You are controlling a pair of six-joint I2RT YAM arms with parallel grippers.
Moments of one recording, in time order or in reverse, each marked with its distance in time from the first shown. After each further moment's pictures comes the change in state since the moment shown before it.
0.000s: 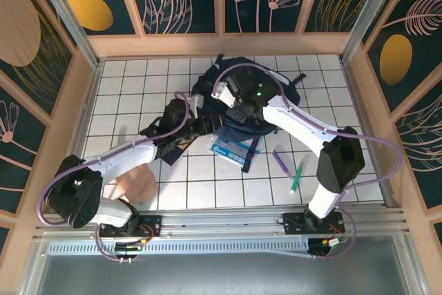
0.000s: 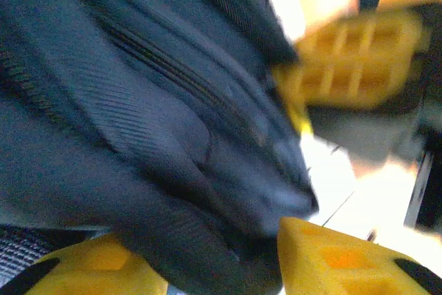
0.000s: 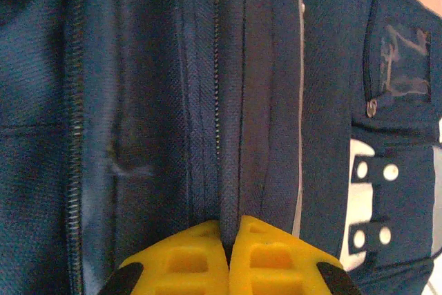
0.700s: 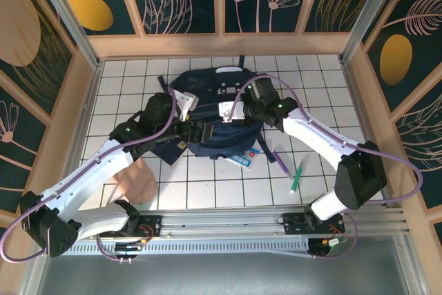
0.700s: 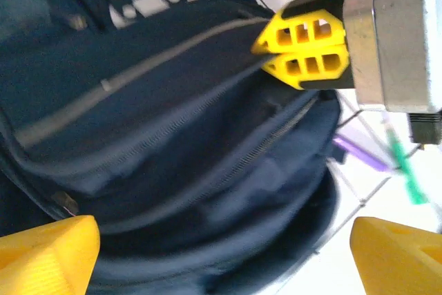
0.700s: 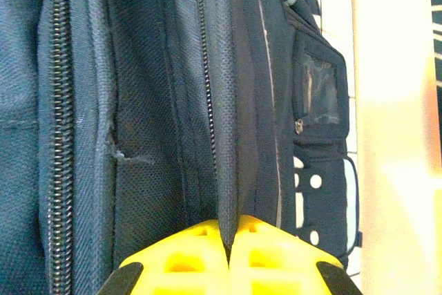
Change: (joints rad) left arm -0.014 -0.249 0.234 -0.586 -0.200 0.589; right arm -0.105 -0.194 -0.269 0.303 -0.449 -0.704
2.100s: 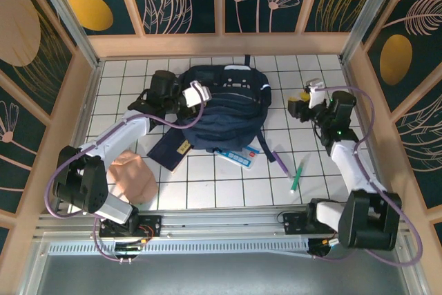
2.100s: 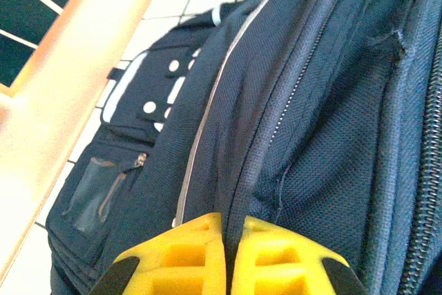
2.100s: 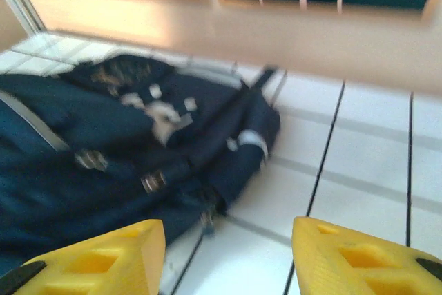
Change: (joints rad) left arm 0.255 0.375 0.078 0.358 0.359 0.910; right arm -0.689 -0.342 -0.505 0.474 -0.323 1.057
